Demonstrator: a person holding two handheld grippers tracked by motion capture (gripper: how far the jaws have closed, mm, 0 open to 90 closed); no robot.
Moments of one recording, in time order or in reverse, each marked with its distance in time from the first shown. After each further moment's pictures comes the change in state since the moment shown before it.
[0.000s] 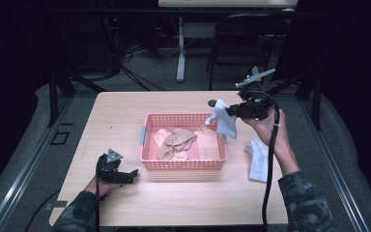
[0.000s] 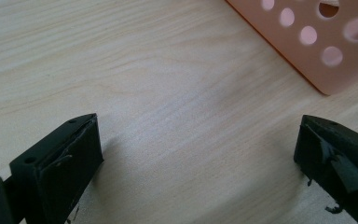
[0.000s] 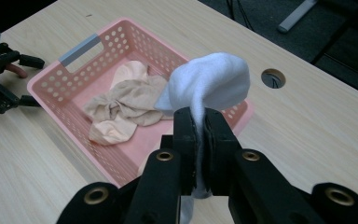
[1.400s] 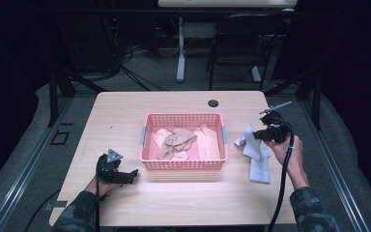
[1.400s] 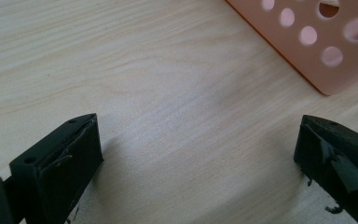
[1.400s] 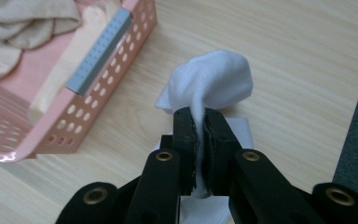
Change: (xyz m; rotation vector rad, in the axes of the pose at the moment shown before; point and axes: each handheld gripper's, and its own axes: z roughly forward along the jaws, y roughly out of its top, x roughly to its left) left arm 0.000 0.000 0.000 0.001 -0.001 -0.001; right arm -0.071 -0.111 0.054 0.179 -0.145 0.204
